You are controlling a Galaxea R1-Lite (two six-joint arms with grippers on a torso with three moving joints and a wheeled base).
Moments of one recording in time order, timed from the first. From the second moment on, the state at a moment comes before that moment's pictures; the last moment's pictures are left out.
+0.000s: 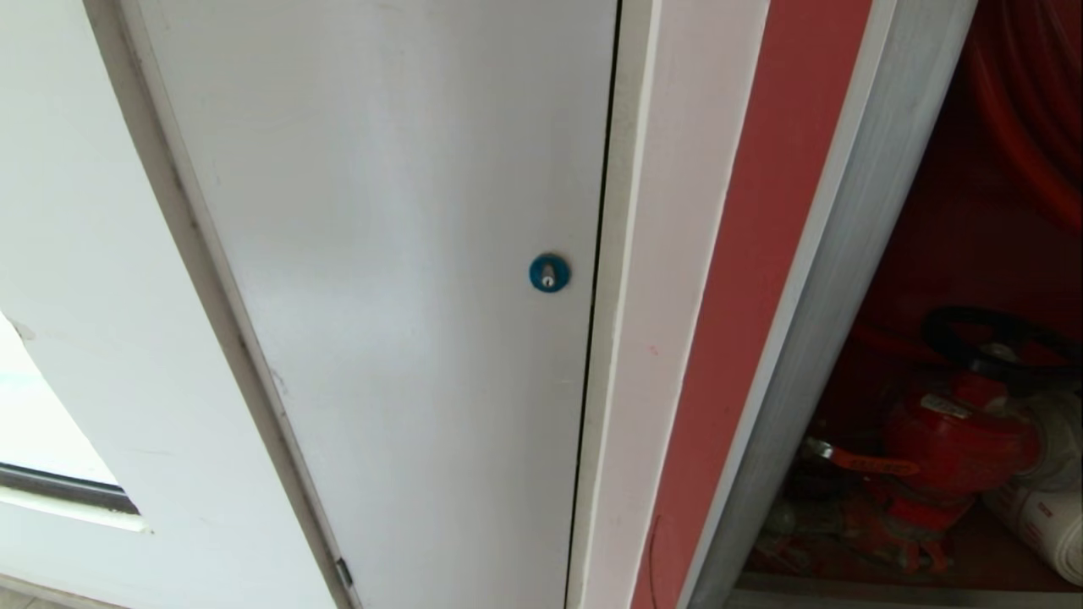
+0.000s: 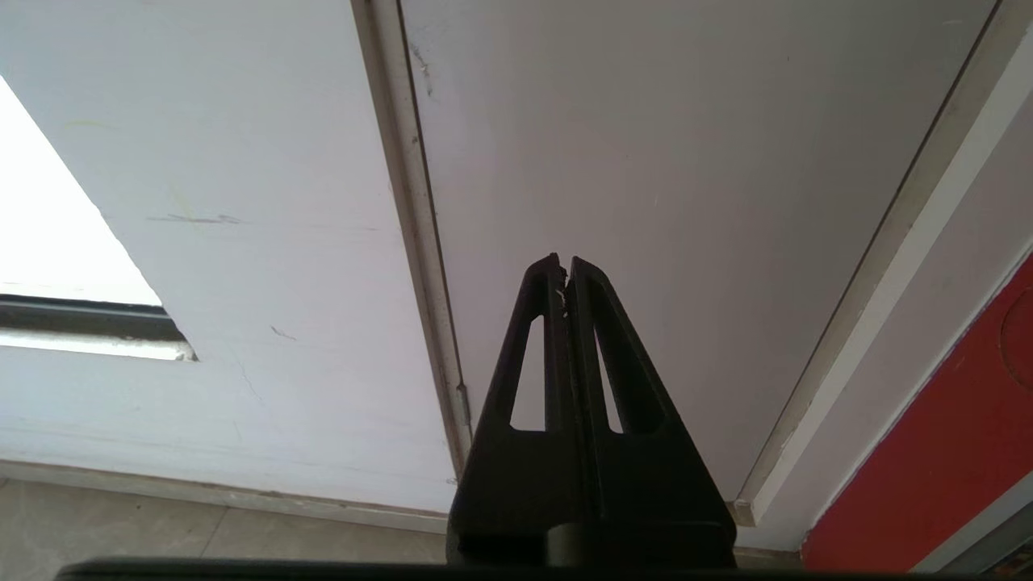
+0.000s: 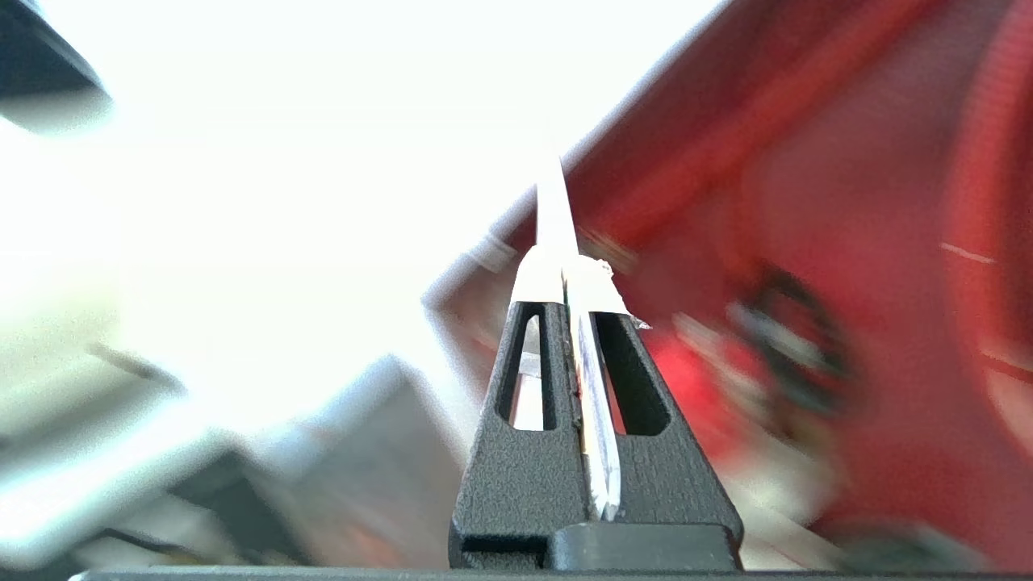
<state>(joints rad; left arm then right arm) -0.01 0.00 0.00 0.02 -0.01 0.01 0.21 0.59 -1.31 0.94 0.35 -0.65</state>
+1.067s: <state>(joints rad) -0.01 0.00 0.00 0.02 -0.01 0.01 0.23 0.84 -1.23 0.27 0.88 0.32</state>
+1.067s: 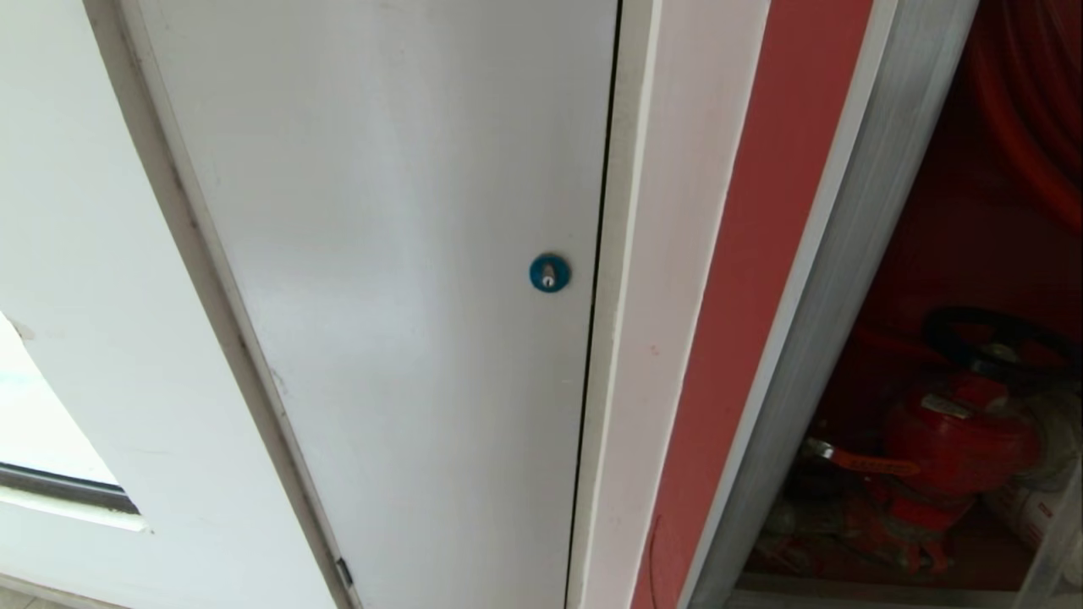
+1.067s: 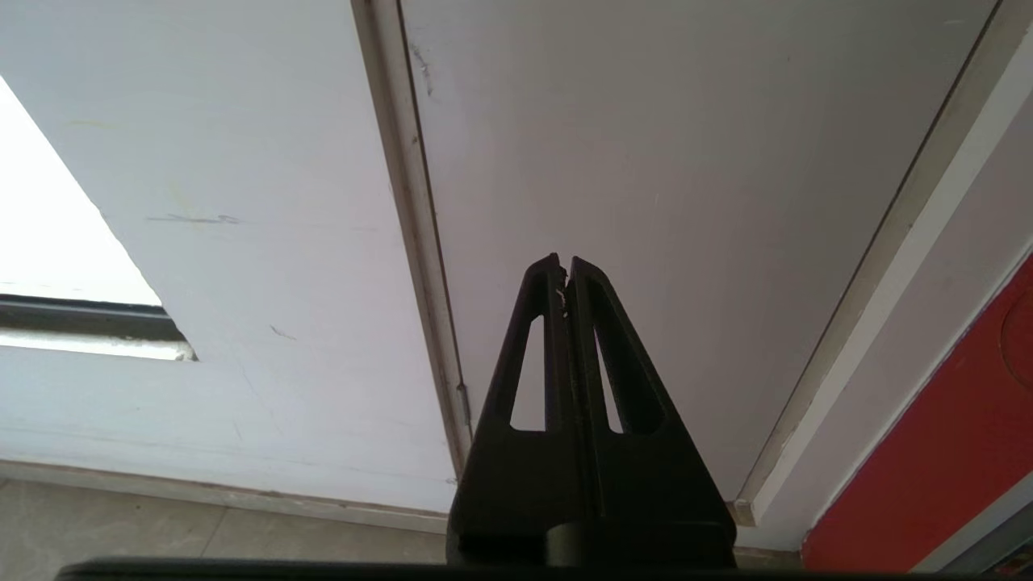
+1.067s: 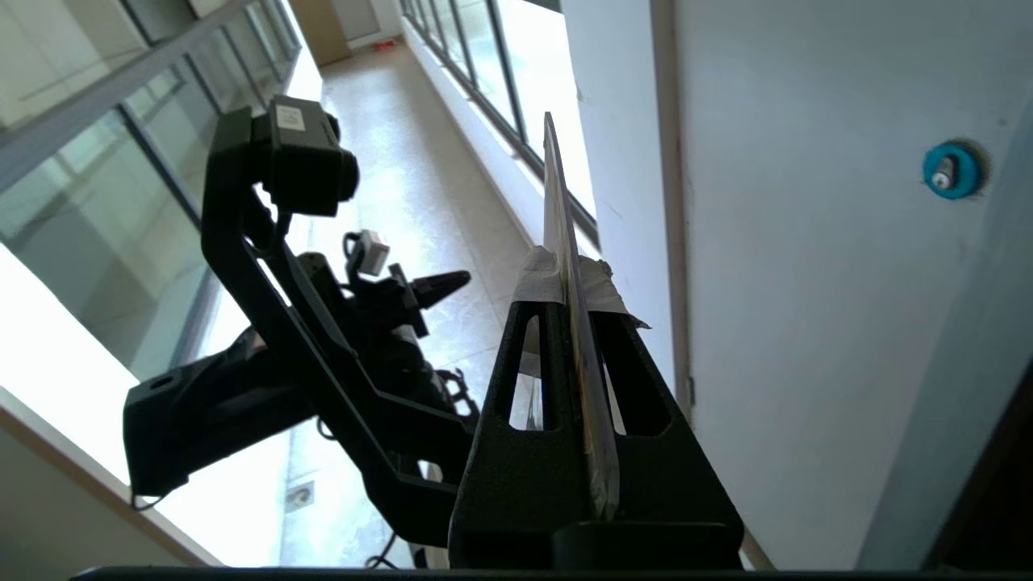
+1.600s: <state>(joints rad) -0.01 0.00 0.00 0.02 -0.01 0.01 0.36 0.99 -1.14 -0.06 0.90 0.44</state>
